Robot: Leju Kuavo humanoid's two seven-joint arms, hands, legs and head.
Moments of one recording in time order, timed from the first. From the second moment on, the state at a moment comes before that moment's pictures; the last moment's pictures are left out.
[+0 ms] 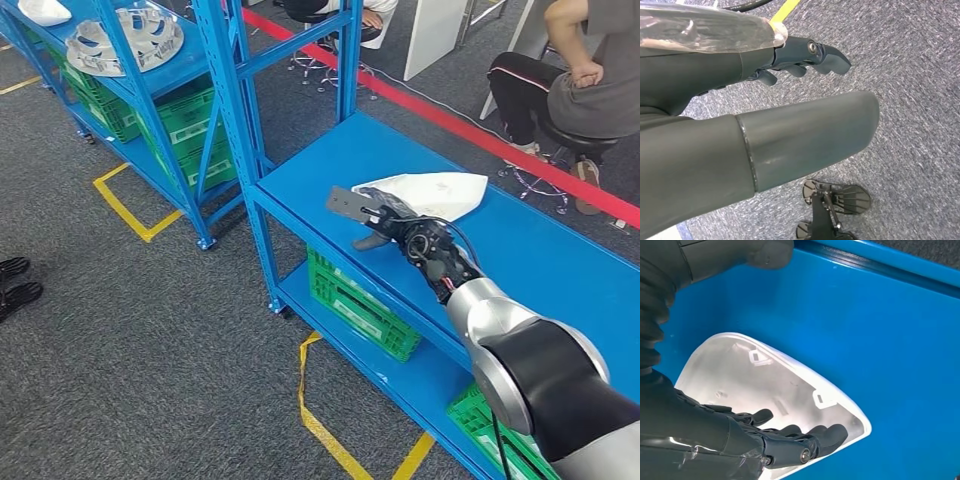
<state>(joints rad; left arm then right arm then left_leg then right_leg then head) -0.24 0.08 1.44 -0.16 -1.35 -0.08 -0.17 -0.88 -0.07 0.32 -0.42 0.75 0.10 -0.04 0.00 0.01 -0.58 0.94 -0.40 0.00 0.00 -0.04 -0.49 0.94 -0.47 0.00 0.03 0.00</state>
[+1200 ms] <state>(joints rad) -0.25 0.08 1.44 -0.16 -1.36 -0.08 -0.17 -0.92 -0.11 0.32 -0.37 0.79 0.10 0.01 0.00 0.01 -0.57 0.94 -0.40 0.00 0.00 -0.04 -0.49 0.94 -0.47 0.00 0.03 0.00</state>
